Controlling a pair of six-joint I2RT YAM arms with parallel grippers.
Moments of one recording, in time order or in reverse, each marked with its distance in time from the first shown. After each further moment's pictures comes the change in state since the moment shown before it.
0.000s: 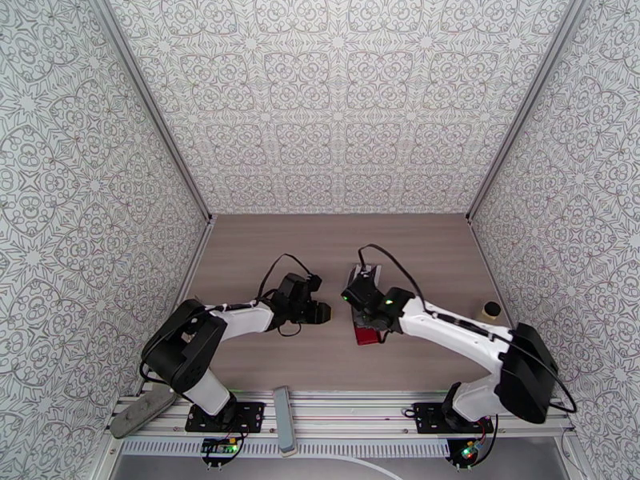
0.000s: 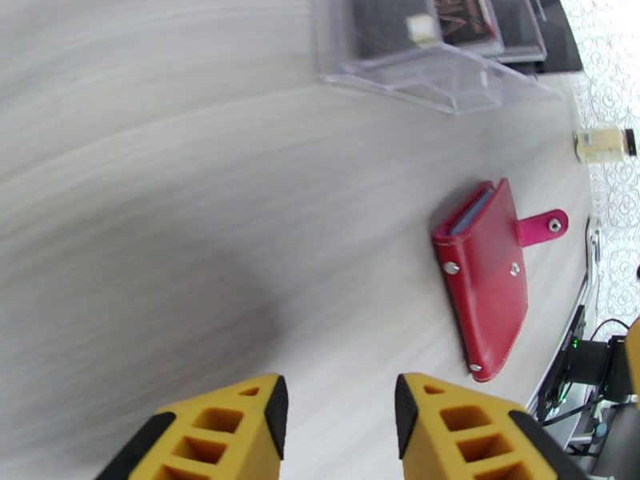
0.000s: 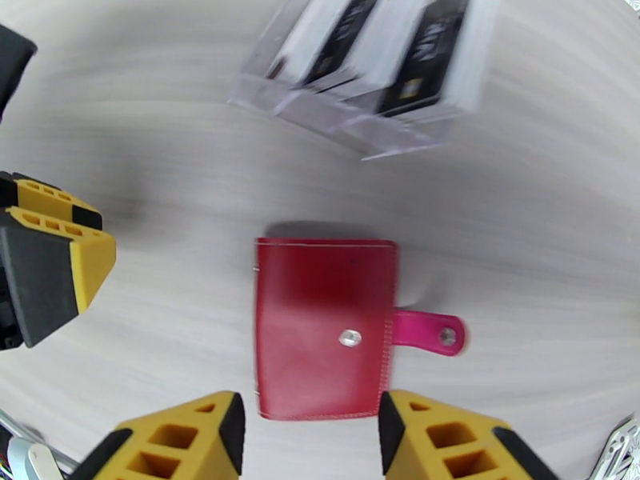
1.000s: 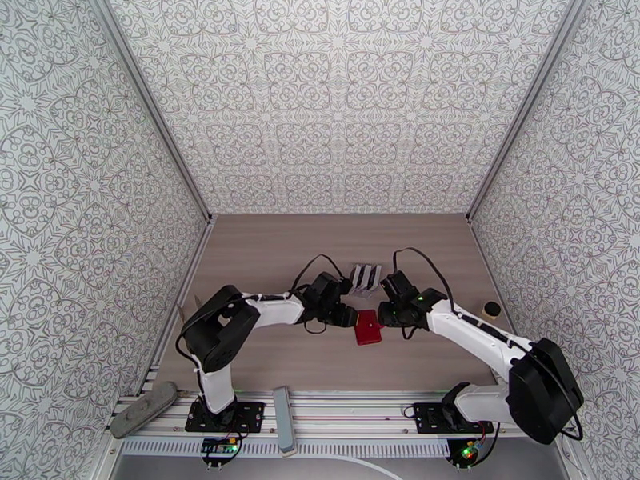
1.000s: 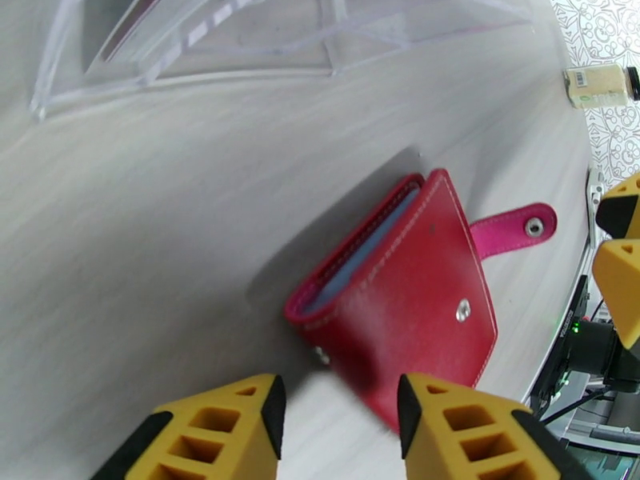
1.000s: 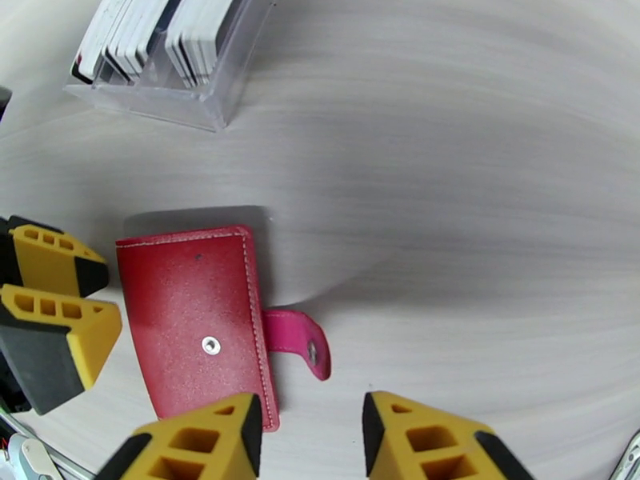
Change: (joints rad) left arm -0.158 0.244 0.262 -0.076 0.014 -0.004; right arm -0.304 -0.085 -0.216 0.137 -0.249 -0.124
